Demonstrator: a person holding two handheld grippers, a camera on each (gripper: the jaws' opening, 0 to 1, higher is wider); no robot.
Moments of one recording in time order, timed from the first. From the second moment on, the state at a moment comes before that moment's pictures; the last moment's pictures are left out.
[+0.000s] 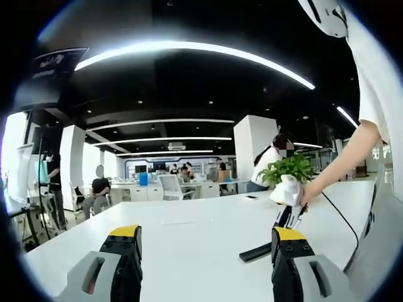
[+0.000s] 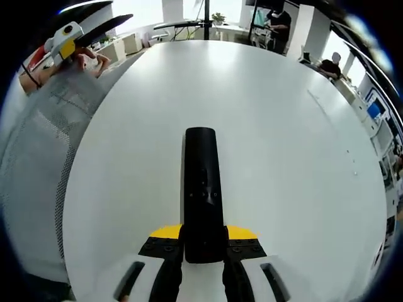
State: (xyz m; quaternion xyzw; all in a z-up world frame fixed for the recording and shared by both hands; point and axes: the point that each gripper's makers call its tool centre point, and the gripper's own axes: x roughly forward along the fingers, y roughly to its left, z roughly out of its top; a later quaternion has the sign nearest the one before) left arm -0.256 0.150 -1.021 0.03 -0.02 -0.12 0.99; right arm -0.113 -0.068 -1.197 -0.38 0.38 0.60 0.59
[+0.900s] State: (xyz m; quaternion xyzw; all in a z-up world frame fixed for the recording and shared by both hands) left arm -0.256 0.149 -1.025 0.03 -0.01 -0.12 0.99; right arm -0.069 -0.065 -1.195 -0.39 0.39 0.60 0.58
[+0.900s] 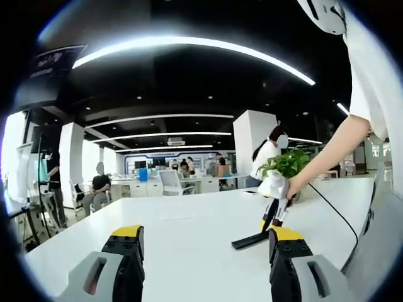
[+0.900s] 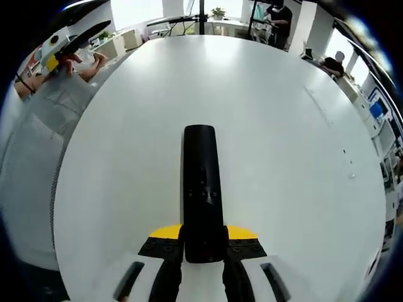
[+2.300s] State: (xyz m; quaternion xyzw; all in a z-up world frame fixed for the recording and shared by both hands) left arm -0.256 0.147 -1.027 0.02 0.00 -0.13 0.99; right arm -0.107 -0.110 -1.034 0.00 0.09 0.33 0.94
